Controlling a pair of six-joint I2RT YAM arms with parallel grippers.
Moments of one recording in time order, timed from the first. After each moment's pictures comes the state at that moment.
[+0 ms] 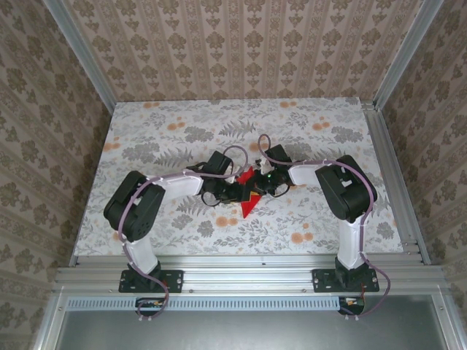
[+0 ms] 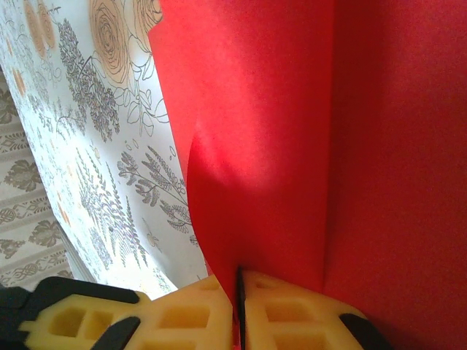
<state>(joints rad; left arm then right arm) -0.69 1.80 0.99 -0.26 0.56 -0.57 0.45 2.00 1.08 -0.11 -0.67 0.71</state>
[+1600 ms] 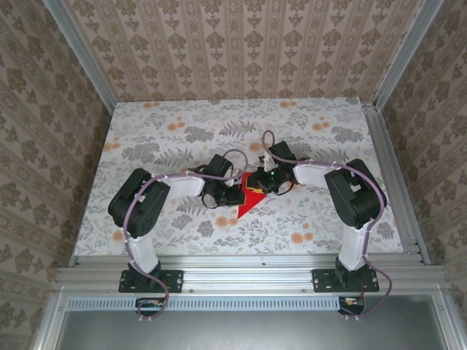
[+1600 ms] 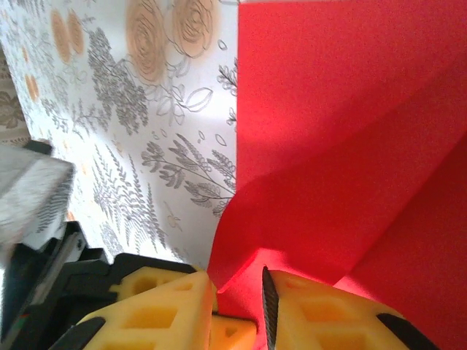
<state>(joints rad) -0.68 1.84 0.97 -0.24 0.54 -0.56 0.43 1.90 1.07 -0.19 -0.64 0.70</state>
